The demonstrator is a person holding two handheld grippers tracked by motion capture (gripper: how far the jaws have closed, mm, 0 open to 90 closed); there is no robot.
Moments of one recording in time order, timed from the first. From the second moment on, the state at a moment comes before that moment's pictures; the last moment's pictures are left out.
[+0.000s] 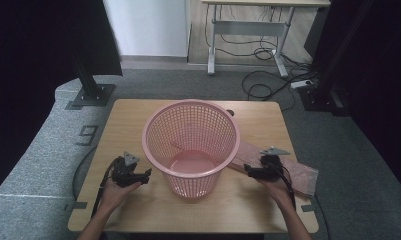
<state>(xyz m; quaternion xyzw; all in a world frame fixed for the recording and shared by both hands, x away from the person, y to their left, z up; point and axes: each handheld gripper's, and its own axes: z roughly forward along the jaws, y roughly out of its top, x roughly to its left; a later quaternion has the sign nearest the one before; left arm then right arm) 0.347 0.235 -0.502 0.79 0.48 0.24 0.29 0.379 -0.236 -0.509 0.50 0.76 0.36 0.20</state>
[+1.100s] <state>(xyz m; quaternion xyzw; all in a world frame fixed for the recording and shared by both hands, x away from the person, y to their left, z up) 0.351 0.243 -0.502 0.77 0.49 0.23 0.34 0.407 -0.235 -0.544 0.46 0.80 0.33 0.20</state>
